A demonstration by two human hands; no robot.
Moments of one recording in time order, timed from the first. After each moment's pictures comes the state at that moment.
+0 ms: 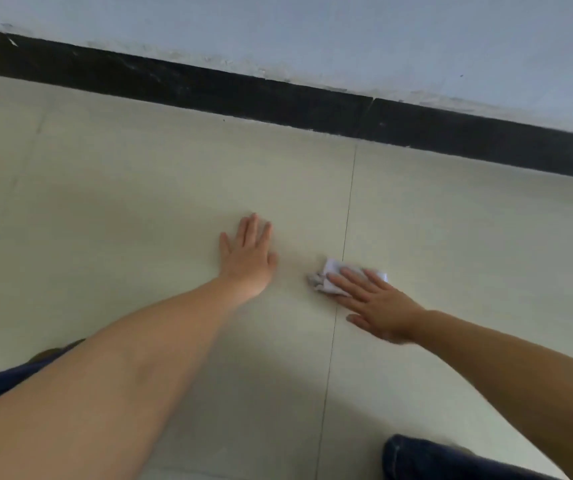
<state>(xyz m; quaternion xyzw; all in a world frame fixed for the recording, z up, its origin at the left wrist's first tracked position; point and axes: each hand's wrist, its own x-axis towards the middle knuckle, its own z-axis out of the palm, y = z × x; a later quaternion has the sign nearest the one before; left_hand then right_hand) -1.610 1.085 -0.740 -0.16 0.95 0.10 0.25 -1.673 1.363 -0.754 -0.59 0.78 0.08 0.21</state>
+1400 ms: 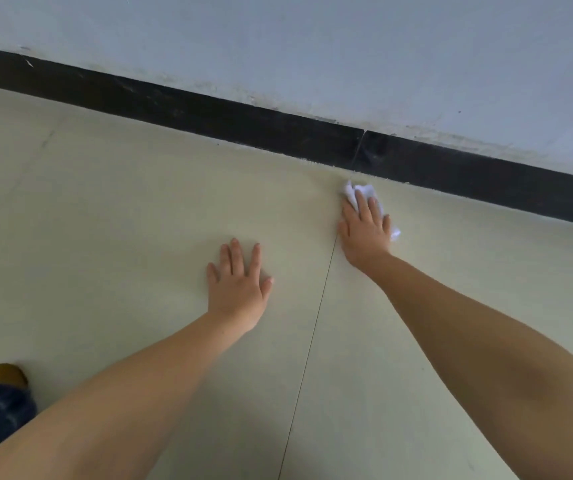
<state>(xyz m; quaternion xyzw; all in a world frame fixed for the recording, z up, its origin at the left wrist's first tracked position) -1.630 1.124 -0.748 -0.26 0.94 0.05 0.22 -1.809 1.268 -0.752 -0.25 0.95 -0.07 0.18</state>
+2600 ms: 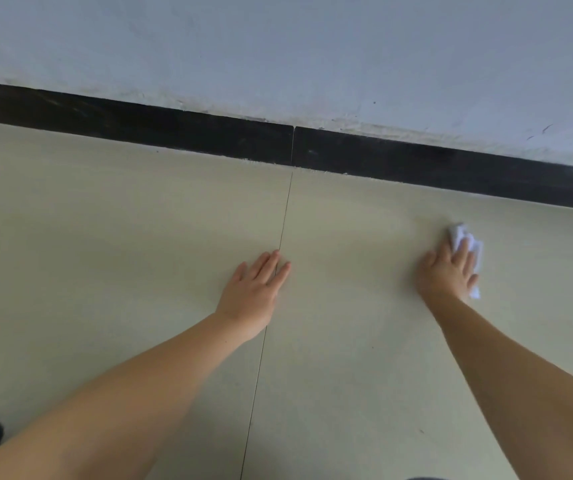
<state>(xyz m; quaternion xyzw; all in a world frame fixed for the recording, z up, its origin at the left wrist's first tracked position) -1.660 1.191 -0.749 0.00 0.98 0.07 0.20 -1.811 1.466 -0.749 0.14 0.97 -0.15 0.15</state>
